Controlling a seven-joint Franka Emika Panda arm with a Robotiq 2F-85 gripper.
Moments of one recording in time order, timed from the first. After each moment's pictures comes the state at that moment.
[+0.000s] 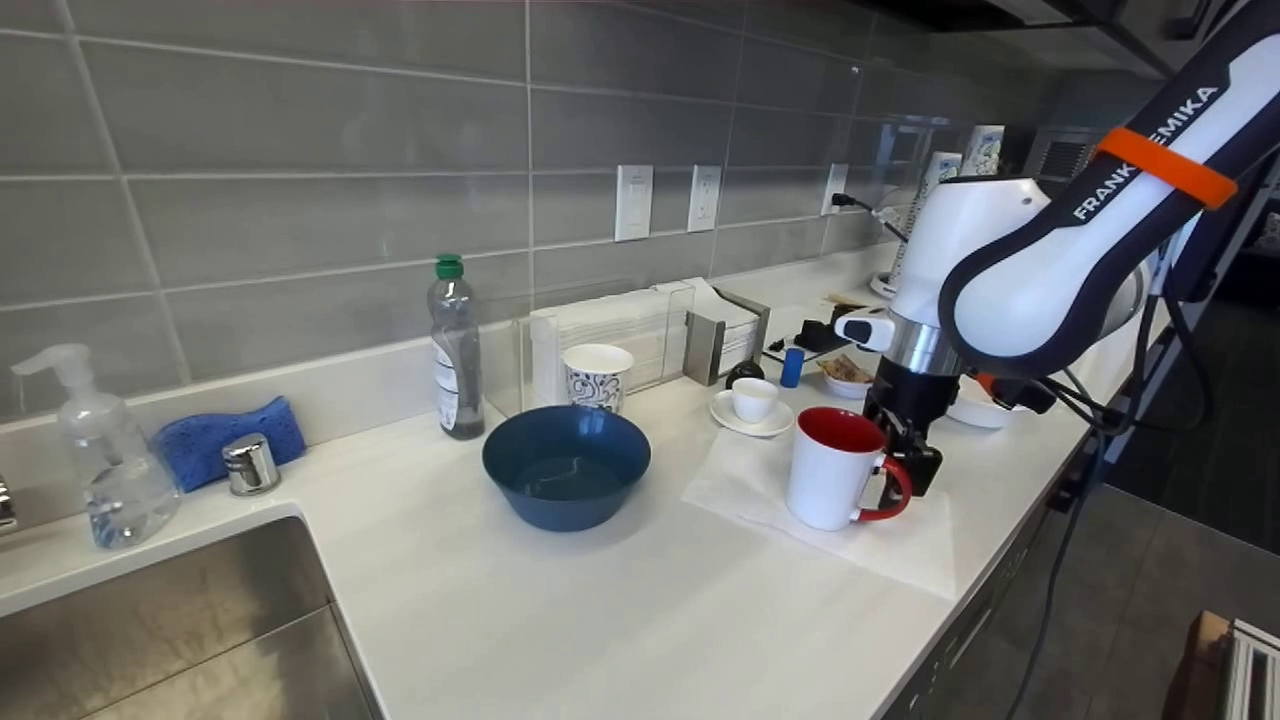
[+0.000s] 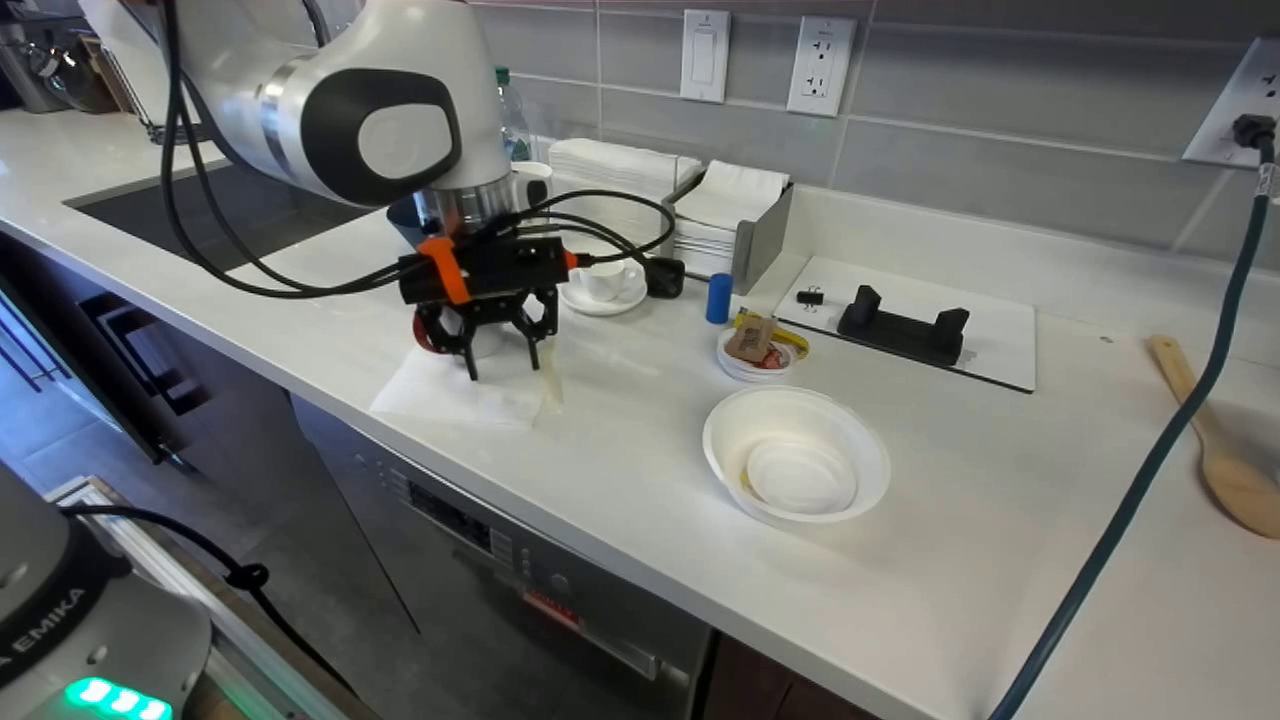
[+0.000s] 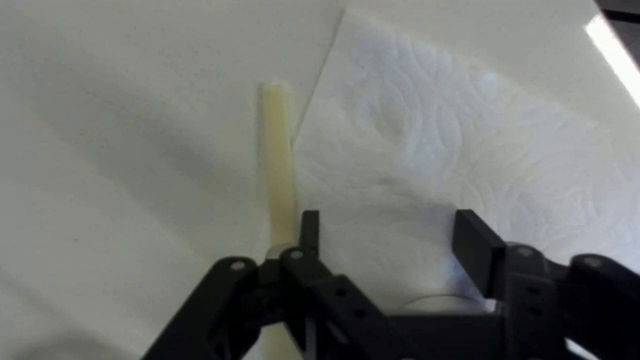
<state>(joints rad) -0.08 -0.01 -0.07 -2.74 -0.10 2.76 -0.86</state>
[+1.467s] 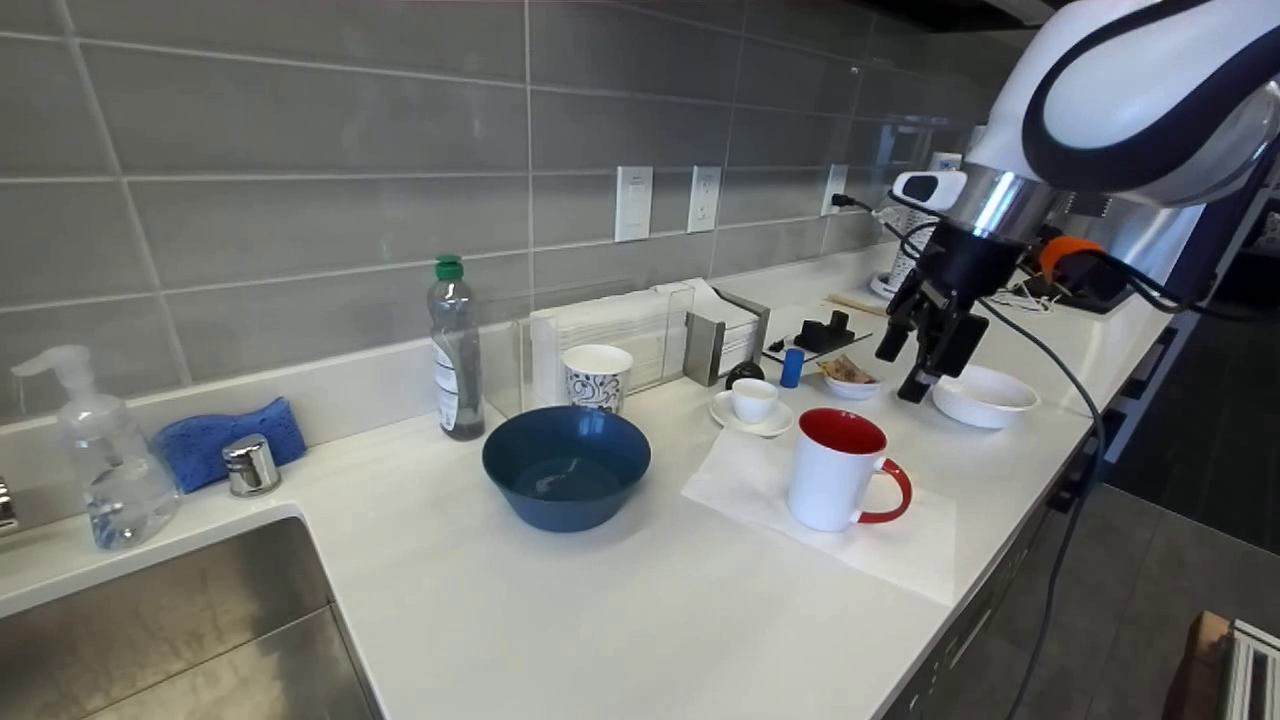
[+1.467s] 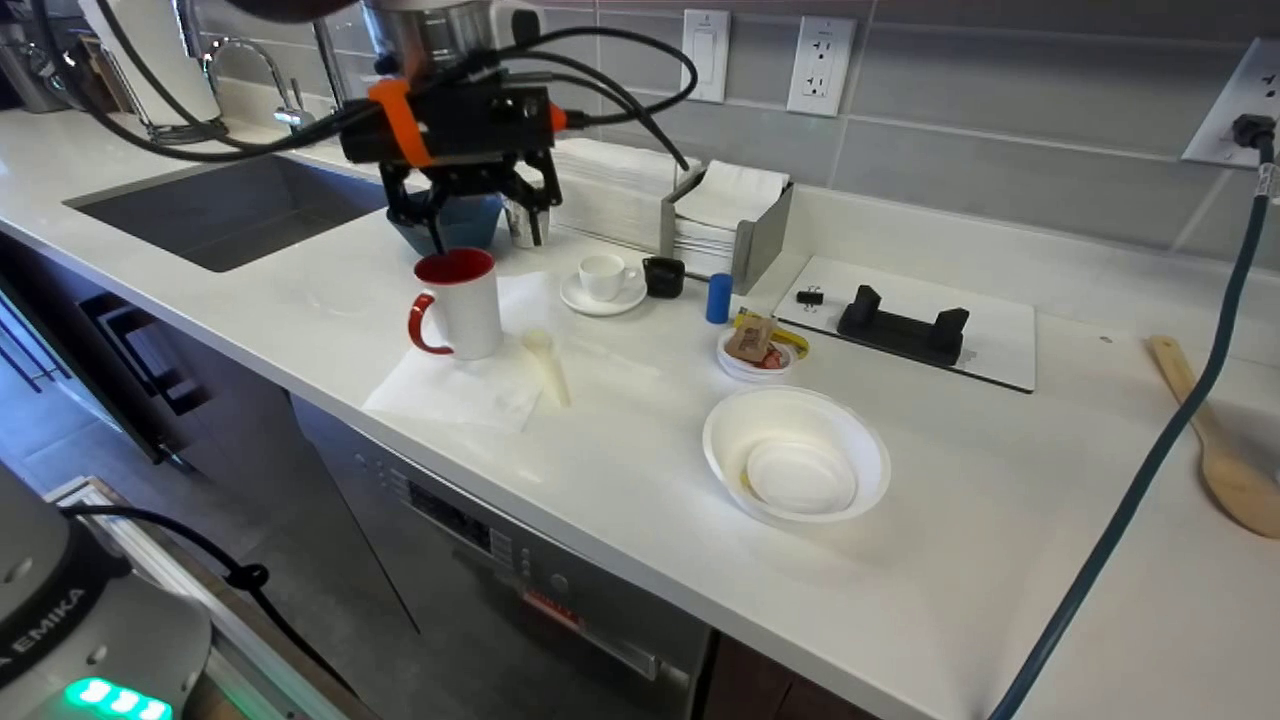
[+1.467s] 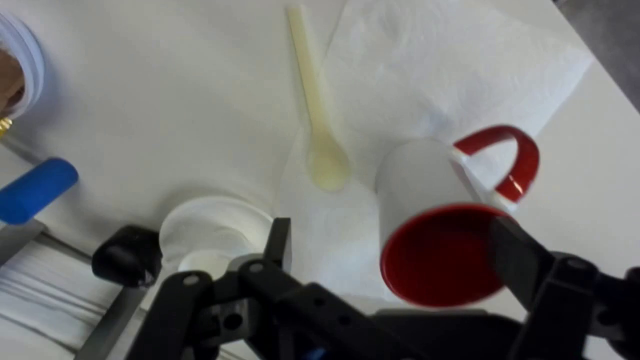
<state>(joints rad) -0.01 -0.42 -0.17 -2.74 0.08 2.50 -0.95</state>
